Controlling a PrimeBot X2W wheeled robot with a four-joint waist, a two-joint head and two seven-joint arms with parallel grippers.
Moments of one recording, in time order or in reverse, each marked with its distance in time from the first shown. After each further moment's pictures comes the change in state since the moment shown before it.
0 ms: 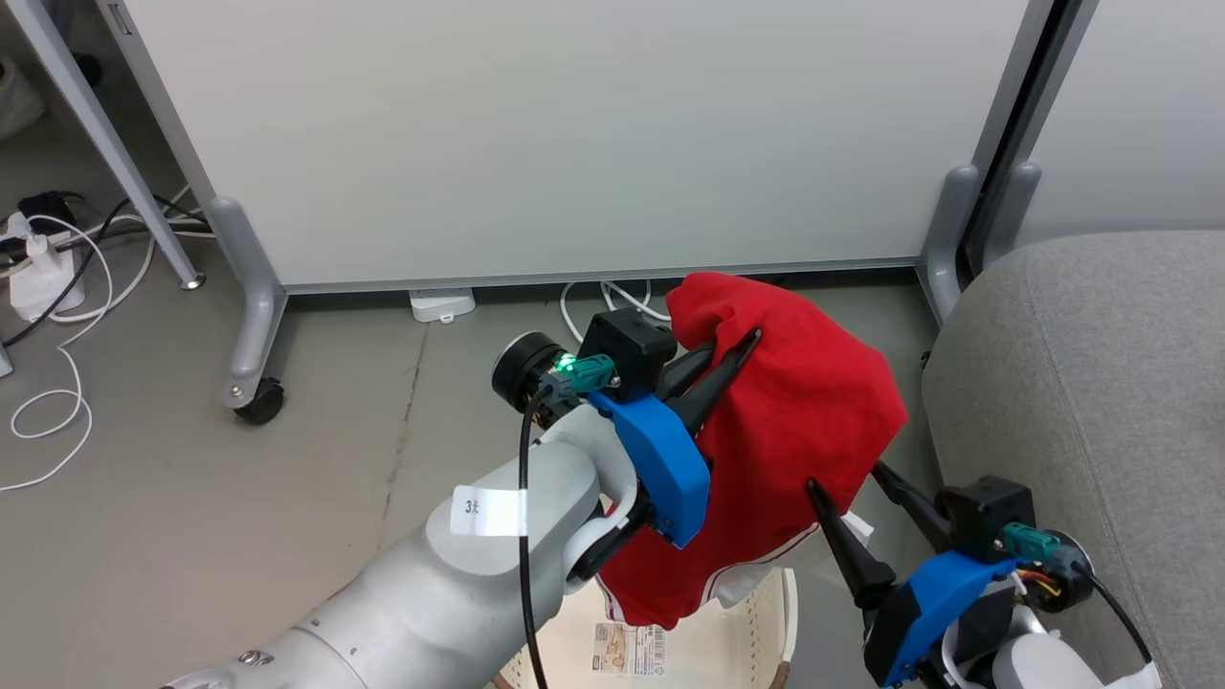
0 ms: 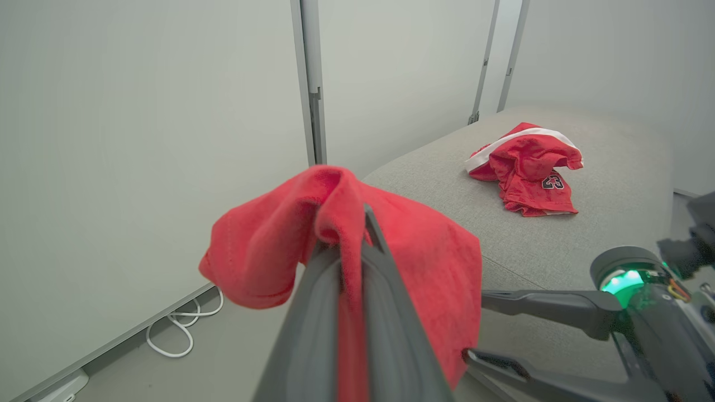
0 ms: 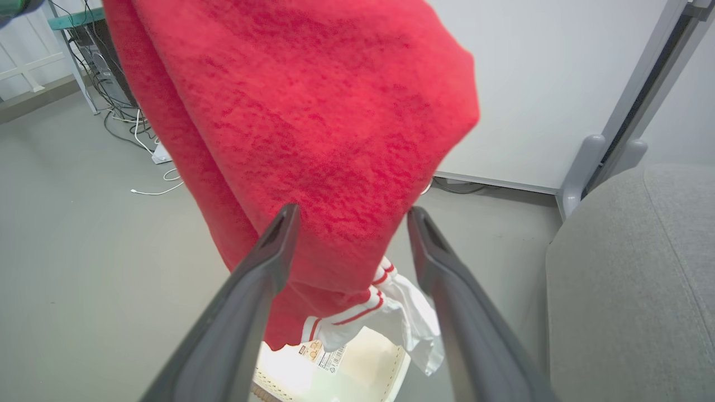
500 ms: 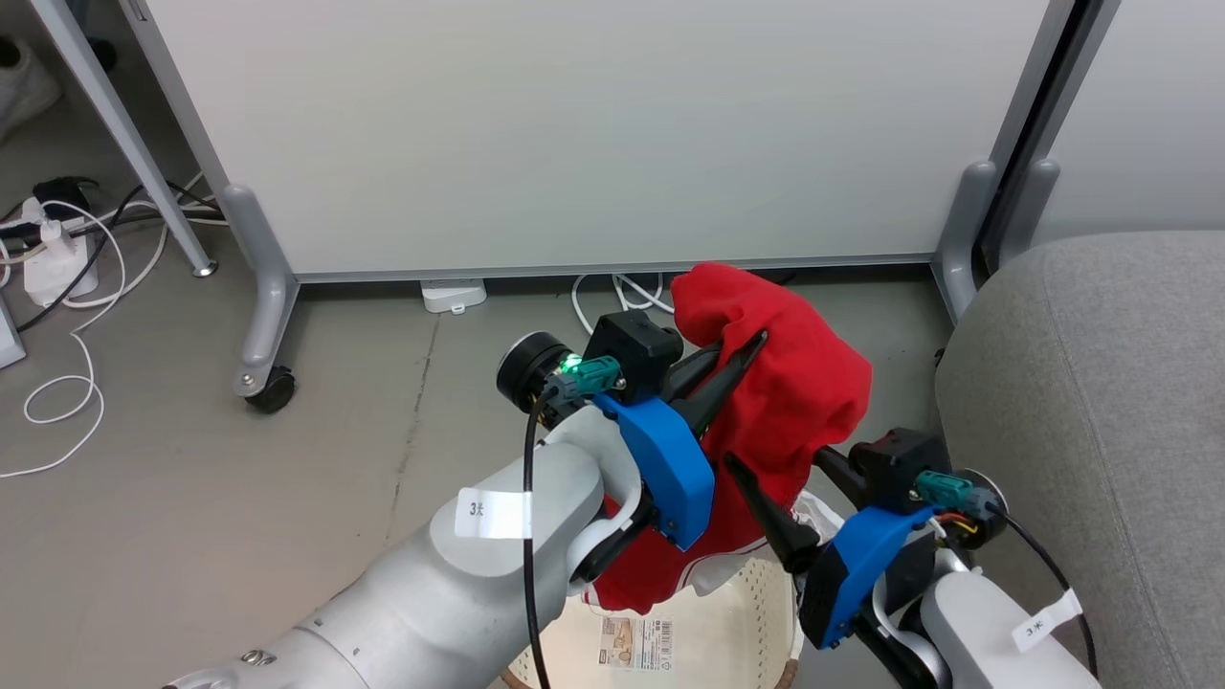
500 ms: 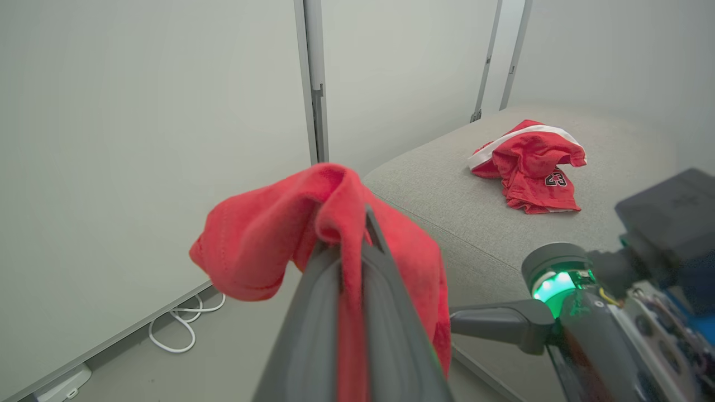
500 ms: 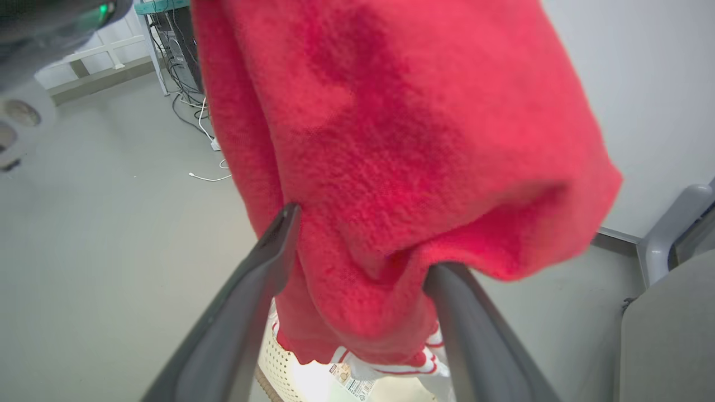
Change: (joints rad) left arm -0.002 -0.002 -0.006 -0.010 0.004 0.000 0.000; right arm -0.203 -0.039 0.235 0.174 0.126 0.000 -0.055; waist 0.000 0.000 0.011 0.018
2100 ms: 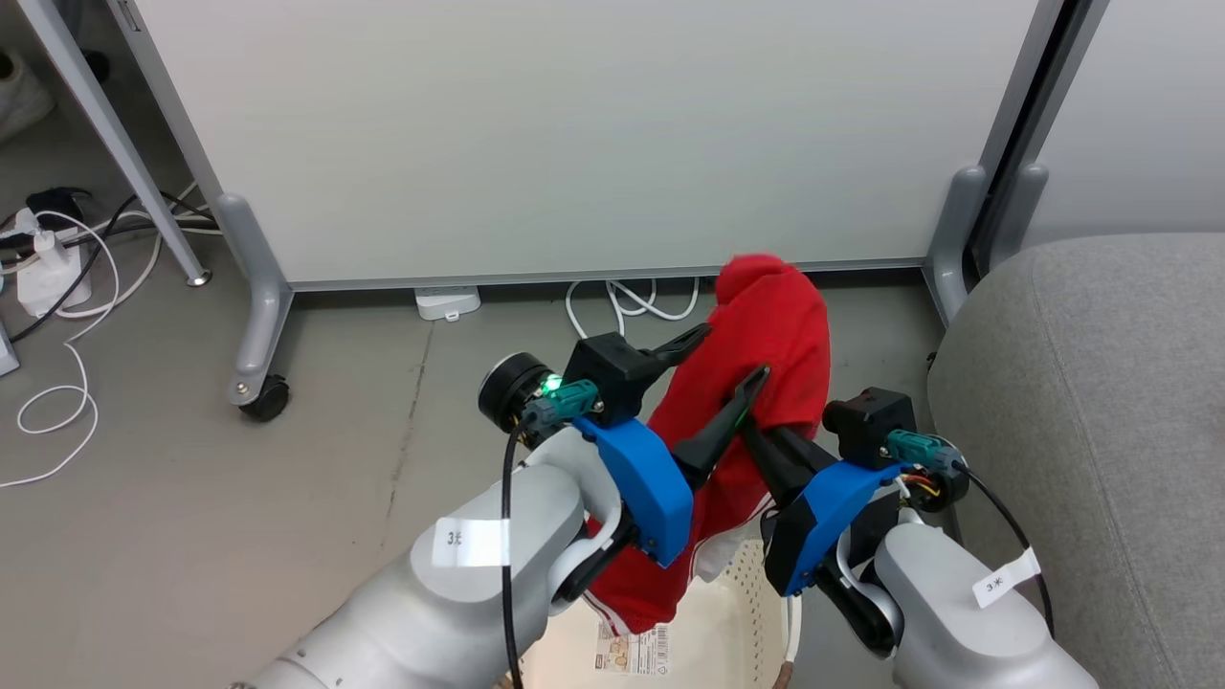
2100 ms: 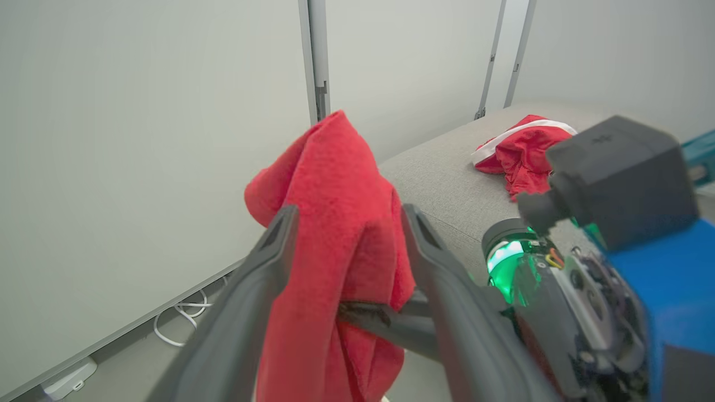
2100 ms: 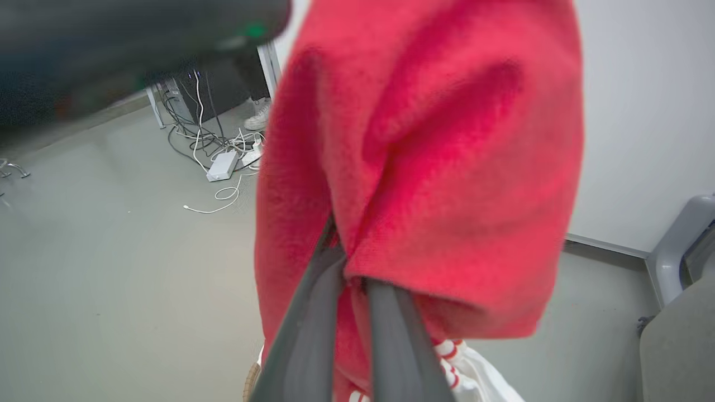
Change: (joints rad) left arm 0.052 0.018 0.048 -0.016 0.056 0.000 0.000; right arm -0.220 0.077 0.129 0.346 0.114 0.000 -0.200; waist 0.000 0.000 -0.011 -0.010
